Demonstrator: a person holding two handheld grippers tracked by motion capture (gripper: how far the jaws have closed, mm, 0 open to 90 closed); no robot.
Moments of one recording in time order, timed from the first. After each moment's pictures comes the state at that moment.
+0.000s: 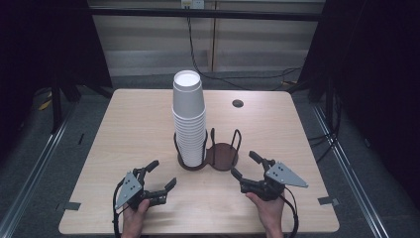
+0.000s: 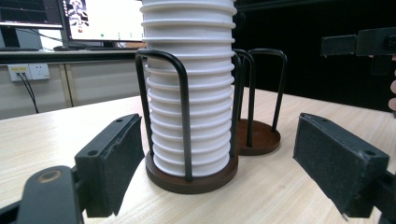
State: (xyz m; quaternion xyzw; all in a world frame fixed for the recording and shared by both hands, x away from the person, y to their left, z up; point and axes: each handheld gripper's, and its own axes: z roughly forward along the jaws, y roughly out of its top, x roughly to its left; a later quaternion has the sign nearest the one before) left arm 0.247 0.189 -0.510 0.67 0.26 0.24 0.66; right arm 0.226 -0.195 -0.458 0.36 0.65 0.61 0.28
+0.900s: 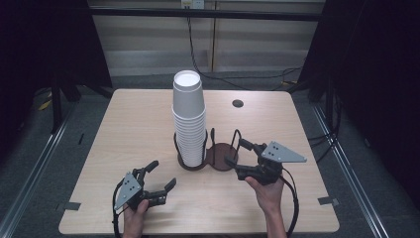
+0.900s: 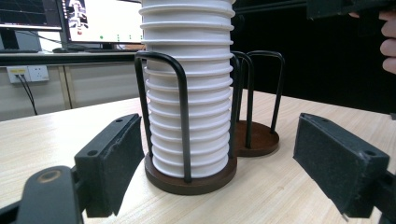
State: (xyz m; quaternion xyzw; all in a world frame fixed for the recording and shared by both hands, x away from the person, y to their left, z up) left arm 0.247 0.189 -0.510 0.67 0.26 0.25 0.65; right arm 0.253 -0.183 -0.405 0.31 0.69 0.62 0.21
